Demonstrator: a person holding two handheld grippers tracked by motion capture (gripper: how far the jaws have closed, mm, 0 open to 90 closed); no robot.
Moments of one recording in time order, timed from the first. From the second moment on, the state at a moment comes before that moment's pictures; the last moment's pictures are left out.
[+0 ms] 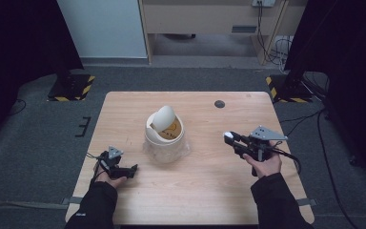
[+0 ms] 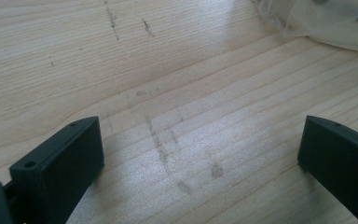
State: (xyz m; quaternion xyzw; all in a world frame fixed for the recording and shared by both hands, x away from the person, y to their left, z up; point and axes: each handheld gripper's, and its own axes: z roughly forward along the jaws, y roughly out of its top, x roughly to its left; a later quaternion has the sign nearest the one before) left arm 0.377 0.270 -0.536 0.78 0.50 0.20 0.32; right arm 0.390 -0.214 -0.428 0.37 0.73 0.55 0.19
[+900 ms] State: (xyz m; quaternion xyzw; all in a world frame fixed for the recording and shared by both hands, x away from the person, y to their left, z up) left arm 0.377 0.270 -0.536 0.78 0.50 0.20 0.32; right arm 0.421 -0.173 -0.363 0.32 0.69 0.62 0.20
